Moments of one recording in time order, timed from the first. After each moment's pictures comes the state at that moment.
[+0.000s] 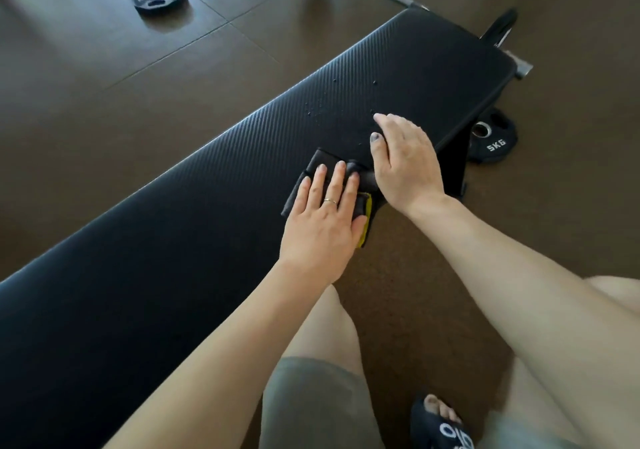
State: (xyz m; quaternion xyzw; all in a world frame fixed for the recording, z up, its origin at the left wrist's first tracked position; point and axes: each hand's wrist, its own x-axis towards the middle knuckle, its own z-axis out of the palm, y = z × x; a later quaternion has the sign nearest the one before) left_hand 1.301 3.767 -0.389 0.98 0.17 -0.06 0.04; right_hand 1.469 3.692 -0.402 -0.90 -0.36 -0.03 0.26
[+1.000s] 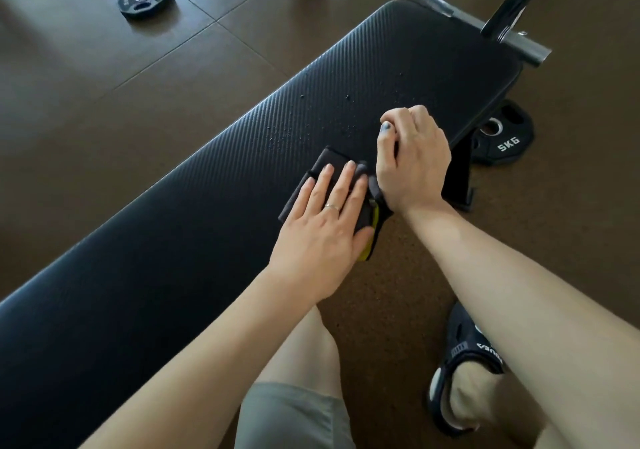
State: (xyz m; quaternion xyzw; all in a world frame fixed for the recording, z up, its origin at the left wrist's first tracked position) left_hand 1.375 3.767 -0.389 0.99 0.12 -0.07 0.04; right_hand 1.545 3.696 -0.426 -0.86 -0.31 -0.17 0.36
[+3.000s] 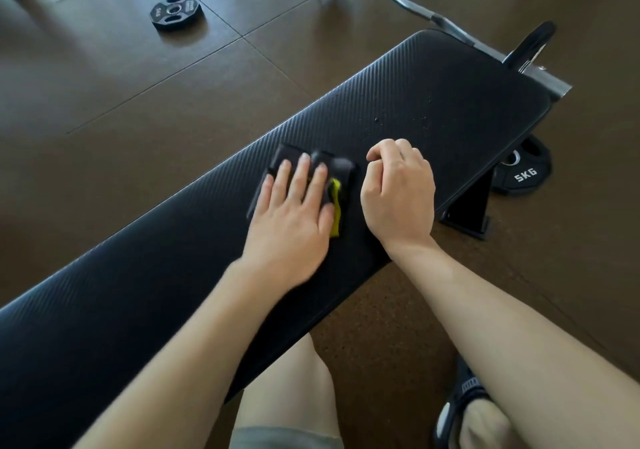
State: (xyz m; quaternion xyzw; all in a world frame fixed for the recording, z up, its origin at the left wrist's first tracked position) left_hand 1.373 3.825 -0.382 0.95 0.27 -0.05 0.11; right_hand 1.504 3.731 -0.412 -0.86 -0.31 -0.11 0.39
